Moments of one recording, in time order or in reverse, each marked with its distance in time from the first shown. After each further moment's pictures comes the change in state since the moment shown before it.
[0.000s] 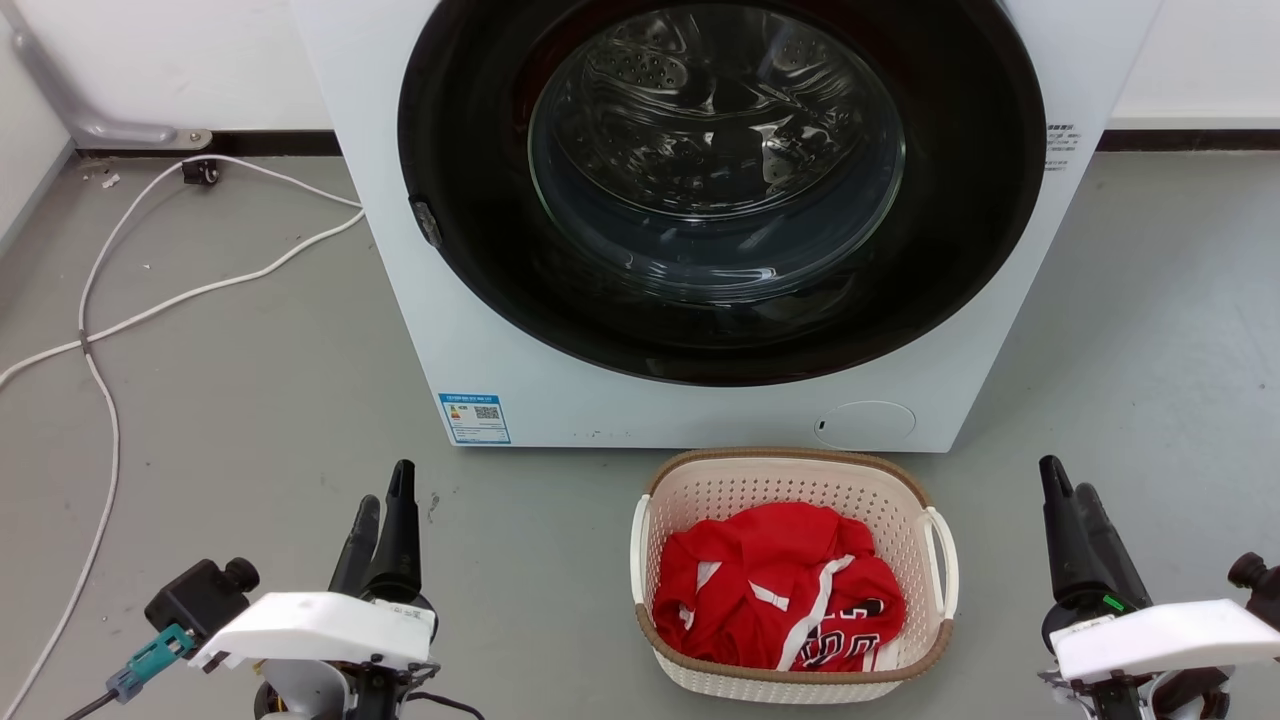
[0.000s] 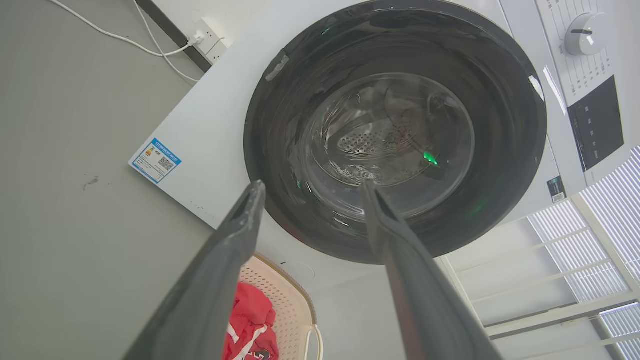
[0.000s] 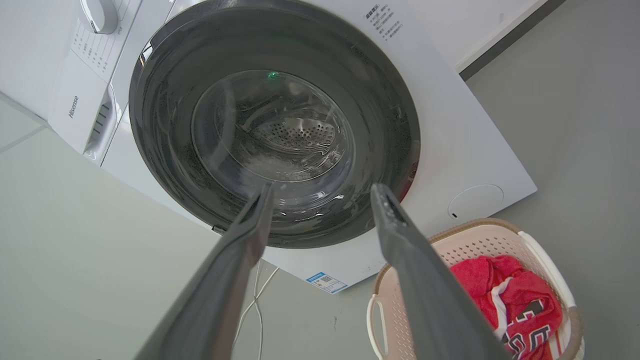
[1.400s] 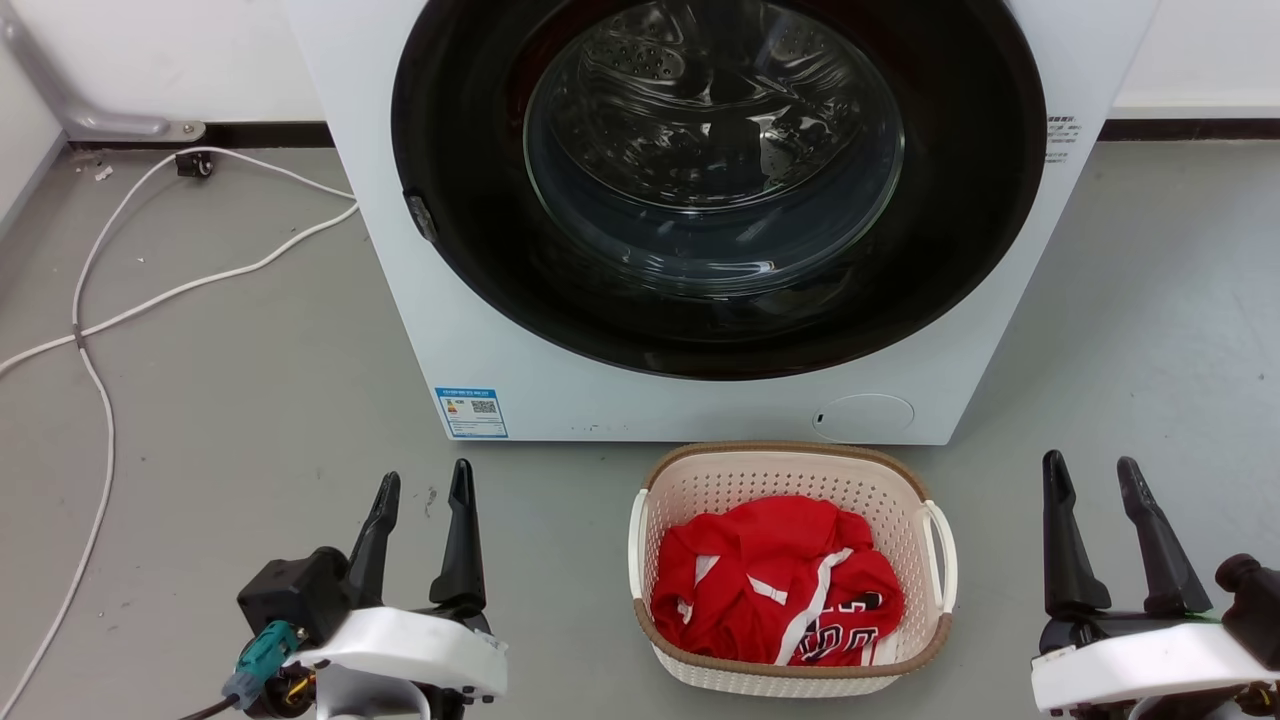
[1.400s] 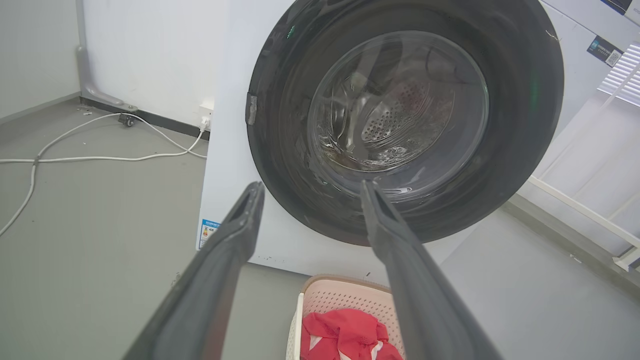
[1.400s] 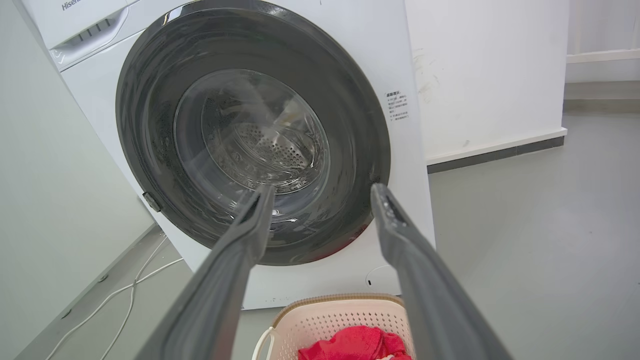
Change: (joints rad) left arm 0.023 0.001 -0.104 -0.044 0.542 0.045 -0.119; right arm 0.051 -0.001 0.004 -0.117 -0.522 0.000 -0.122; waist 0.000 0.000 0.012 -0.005
